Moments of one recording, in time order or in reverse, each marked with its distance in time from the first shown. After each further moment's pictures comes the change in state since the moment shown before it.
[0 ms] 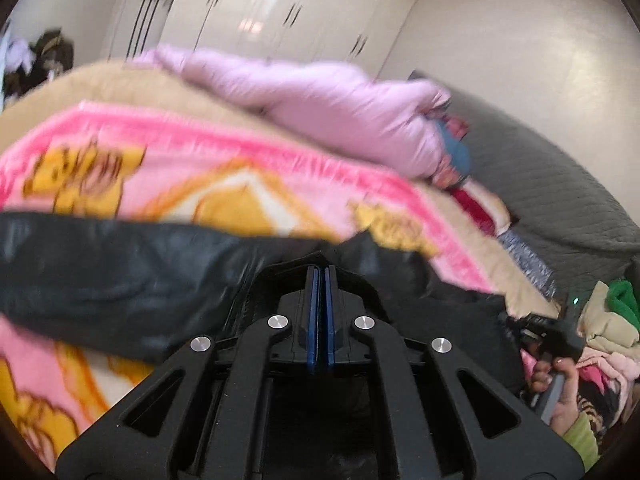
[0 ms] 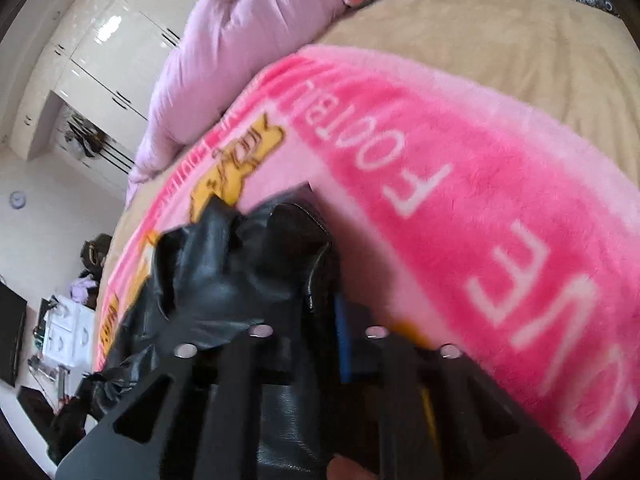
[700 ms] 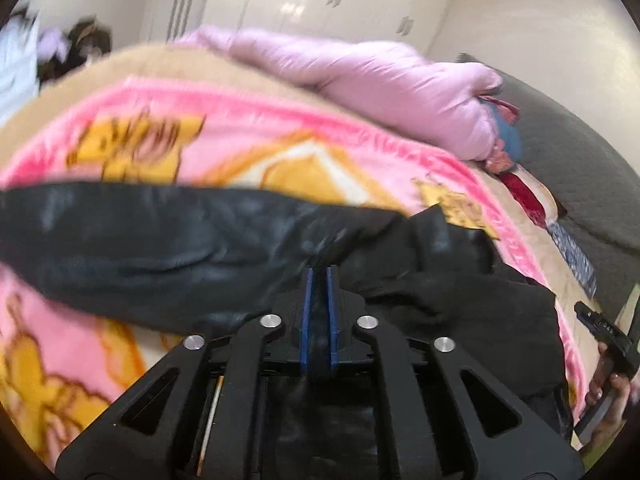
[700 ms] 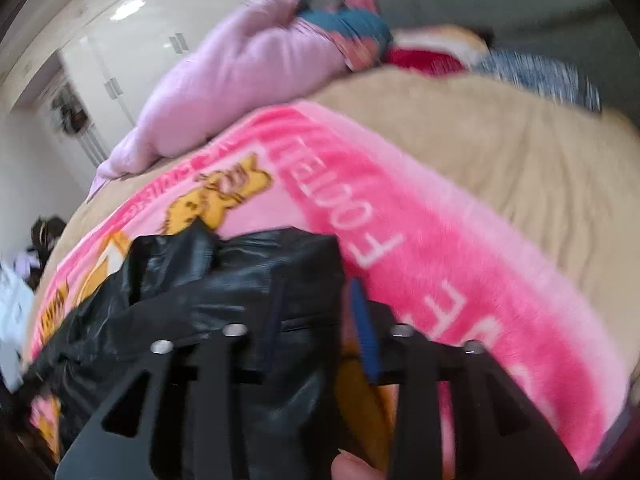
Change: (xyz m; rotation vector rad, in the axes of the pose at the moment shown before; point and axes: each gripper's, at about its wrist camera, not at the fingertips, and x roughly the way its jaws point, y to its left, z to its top) left arm 0.008 0.034 -0.012 -0.015 0.096 0.184; right arm -0.042 0.034 -0.015 -0.255 -0.191 -0.232
